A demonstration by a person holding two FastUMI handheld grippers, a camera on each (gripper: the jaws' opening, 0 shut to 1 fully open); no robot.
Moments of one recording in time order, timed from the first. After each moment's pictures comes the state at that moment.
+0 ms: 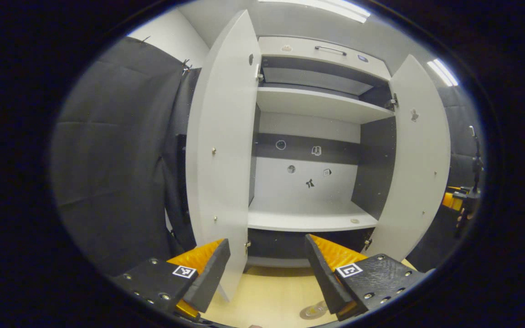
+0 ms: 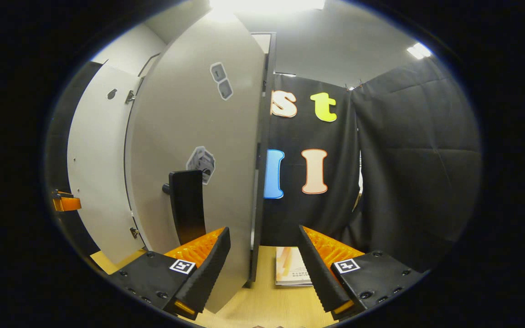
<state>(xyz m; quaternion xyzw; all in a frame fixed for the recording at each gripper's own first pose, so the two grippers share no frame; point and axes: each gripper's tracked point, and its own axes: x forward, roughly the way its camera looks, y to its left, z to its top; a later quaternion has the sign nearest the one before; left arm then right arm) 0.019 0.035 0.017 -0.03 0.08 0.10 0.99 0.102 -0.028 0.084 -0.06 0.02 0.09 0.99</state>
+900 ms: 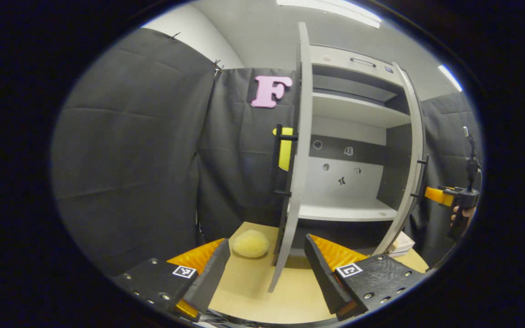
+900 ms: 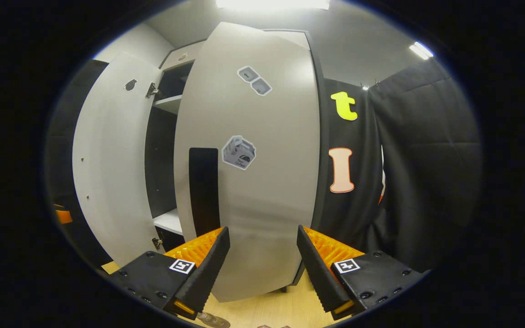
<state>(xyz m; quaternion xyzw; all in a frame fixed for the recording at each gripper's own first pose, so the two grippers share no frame) -0.068 0.146 0.000 -0.04 0.06 0.17 0.98 0.105 0.082 0.061 -0.04 0.01 0.12 0.99</state>
